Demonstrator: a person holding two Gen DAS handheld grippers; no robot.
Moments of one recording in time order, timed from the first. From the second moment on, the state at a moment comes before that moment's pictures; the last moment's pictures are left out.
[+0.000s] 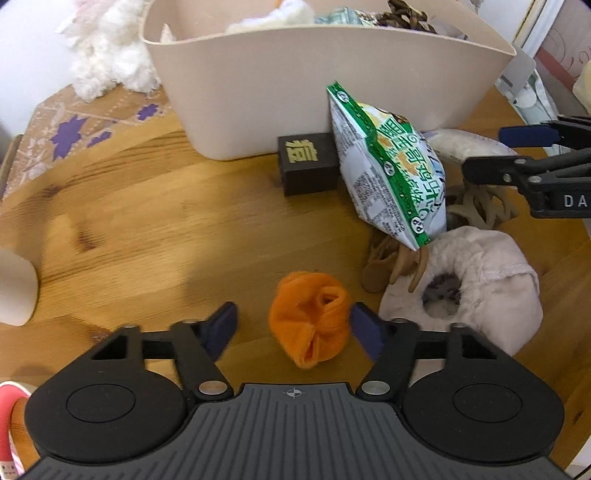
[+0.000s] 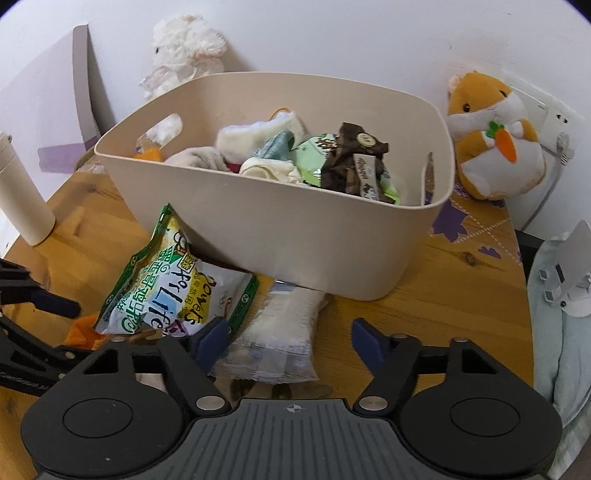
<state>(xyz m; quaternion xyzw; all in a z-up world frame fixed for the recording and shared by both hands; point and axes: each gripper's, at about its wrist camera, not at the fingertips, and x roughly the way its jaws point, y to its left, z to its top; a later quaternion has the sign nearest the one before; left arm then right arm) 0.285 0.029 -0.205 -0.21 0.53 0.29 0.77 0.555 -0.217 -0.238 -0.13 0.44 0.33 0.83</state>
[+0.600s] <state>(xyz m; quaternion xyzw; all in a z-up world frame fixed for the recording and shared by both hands) 0.281 0.026 -0.204 -0.20 0.52 0.30 0.77 0.548 -0.231 -0.232 -0.09 0.45 0.34 0.82</state>
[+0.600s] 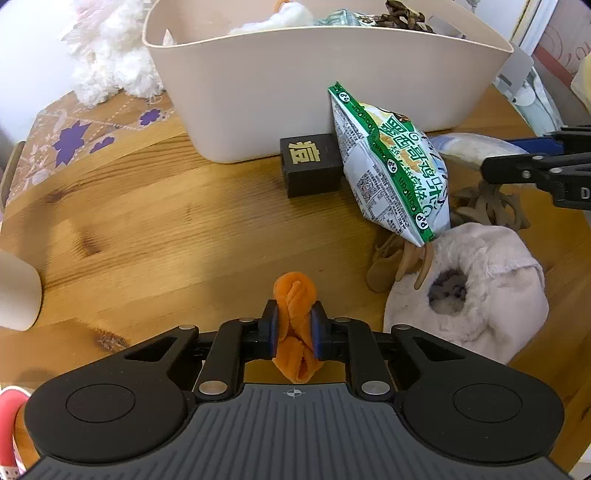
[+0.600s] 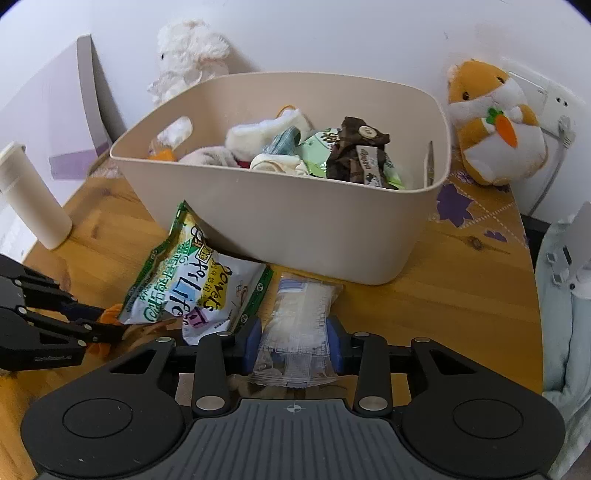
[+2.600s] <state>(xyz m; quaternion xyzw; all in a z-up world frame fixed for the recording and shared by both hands) 0.372 0.115 -0.114 -0.12 0.39 0.40 0.82 0.636 -0.196 -0.164 -0.02 0.36 0.34 0.87</state>
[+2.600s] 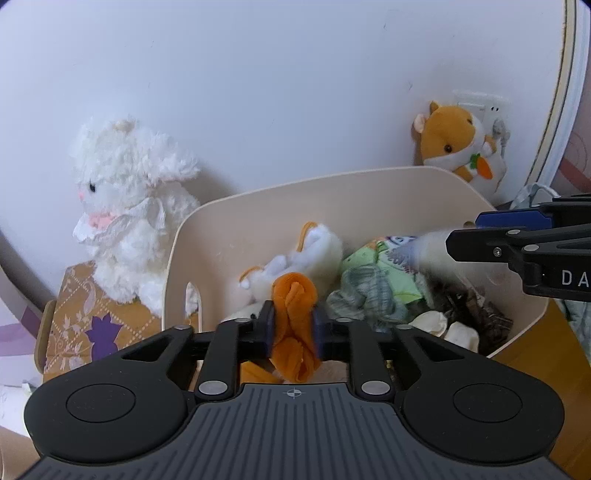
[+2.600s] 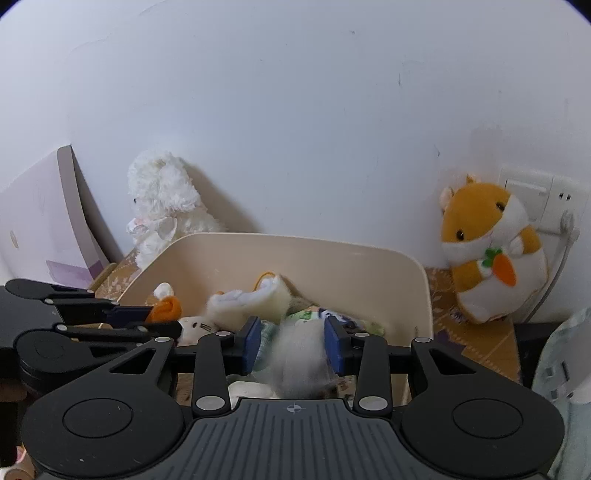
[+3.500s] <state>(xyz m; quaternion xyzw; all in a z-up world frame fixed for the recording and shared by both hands) 0.273 0.044 -0.120 -0.18 0.41 0.42 0.79 0.508 -0.263 -0.177 -0.08 0.36 0.37 0.85</state>
